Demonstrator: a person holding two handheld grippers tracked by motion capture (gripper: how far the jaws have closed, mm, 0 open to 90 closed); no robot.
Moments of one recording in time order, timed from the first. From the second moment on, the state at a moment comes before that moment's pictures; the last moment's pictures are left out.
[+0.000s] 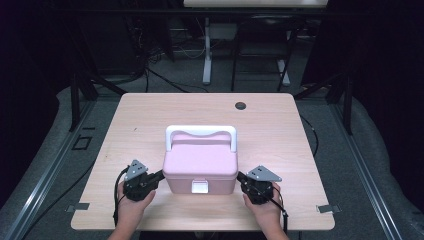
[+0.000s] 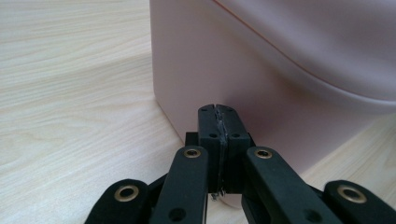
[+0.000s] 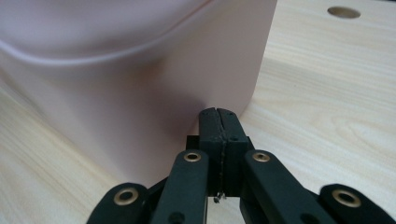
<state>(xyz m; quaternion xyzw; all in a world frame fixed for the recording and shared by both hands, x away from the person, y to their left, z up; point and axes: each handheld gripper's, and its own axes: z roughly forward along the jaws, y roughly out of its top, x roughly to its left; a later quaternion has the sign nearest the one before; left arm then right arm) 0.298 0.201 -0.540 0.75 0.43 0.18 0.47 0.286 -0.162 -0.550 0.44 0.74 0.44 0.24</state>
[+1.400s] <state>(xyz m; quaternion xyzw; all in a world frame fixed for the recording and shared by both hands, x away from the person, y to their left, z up) 0.260 0.208 -0.531 0.78 0.41 0.14 0.44 0.250 -0.162 -0.539 0.41 0.80 0.40 0.21</state>
